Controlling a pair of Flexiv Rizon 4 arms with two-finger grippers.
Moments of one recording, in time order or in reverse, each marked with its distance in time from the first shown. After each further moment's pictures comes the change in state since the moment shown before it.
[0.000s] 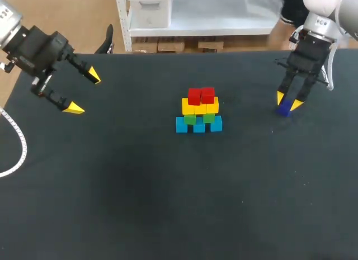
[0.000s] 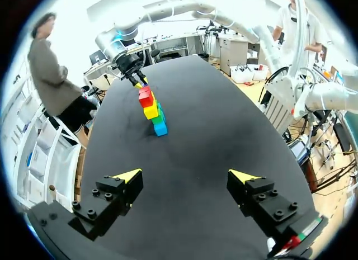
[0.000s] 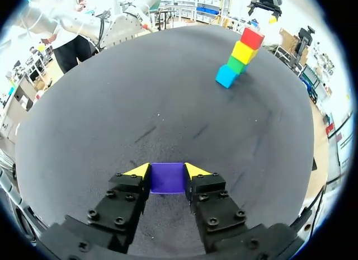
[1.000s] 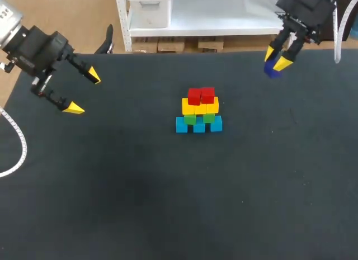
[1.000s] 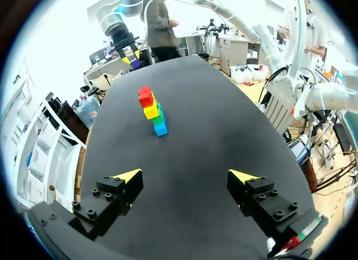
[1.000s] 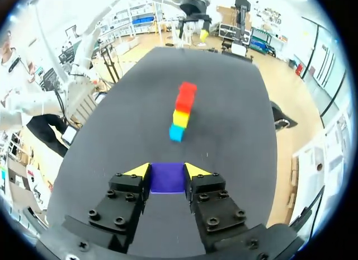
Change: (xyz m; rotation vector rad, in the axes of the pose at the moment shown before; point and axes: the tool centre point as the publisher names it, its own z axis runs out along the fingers) left arm 0.000 0.000 0.000 0.000 0.000 0.000; right arm -0.131 -0.043 -0.101 0.183 -0.096 0.443
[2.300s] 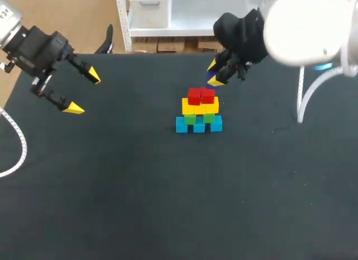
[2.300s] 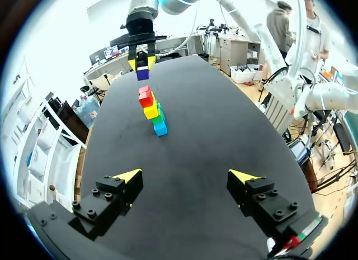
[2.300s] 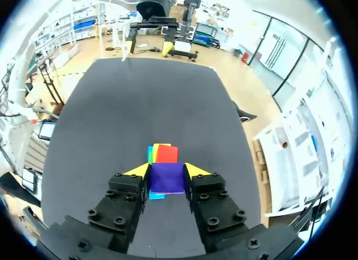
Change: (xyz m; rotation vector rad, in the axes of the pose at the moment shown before) left arm 0.000 0.000 0.000 0.000 0.000 0.000; right arm -0.114 -0.019 0.088 0.471 0.023 0.209
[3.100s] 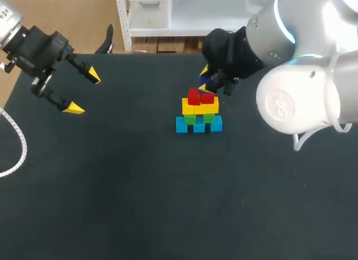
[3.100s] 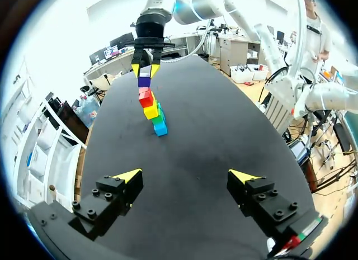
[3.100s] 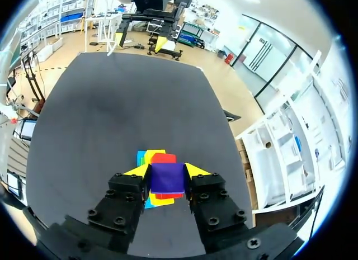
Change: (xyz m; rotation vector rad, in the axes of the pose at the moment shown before) left arm 0.000 0.000 0.000 0.000 0.000 0.000; right arm -0.008 0.005 0.020 0.147 0.016 -0.019
